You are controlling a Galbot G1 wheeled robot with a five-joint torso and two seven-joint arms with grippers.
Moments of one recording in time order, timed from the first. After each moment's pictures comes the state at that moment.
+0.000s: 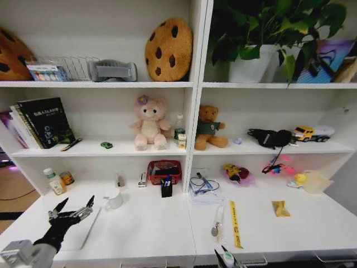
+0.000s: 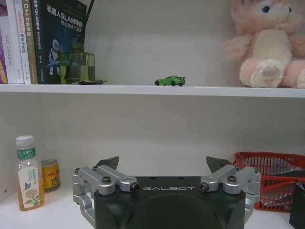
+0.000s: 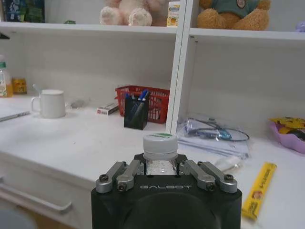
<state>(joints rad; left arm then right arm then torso) 1.97 -1.20 -1.09 -2.39 -0.66 0.21 -0.01 -2.62 1.13 0.59 2.24 0.04 0.60 0.04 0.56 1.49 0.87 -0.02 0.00</state>
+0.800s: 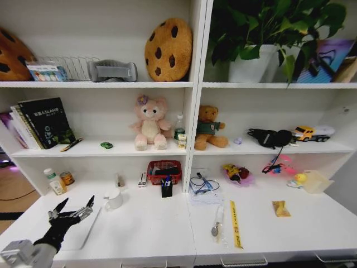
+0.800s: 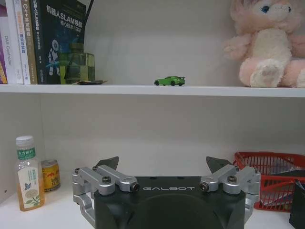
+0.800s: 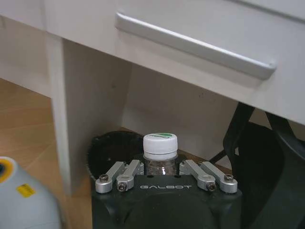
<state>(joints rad) 1.97 -1.20 -1.09 -2.39 -0.66 0.21 -0.01 -2.05 1.06 0.50 1.37 0.12 0.58 -0.01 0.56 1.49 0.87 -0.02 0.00</state>
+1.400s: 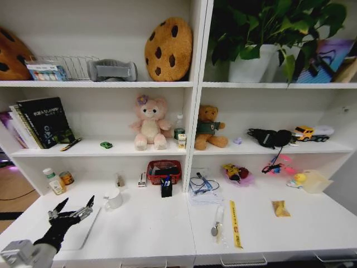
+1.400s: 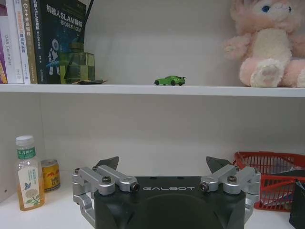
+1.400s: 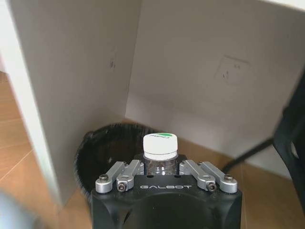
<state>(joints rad) 1.97 -1.20 -1.09 -2.39 -0.66 0.21 -0.01 -1.51 1.25 0.45 0.85 -0.04 0.55 -0.14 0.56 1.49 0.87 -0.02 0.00</state>
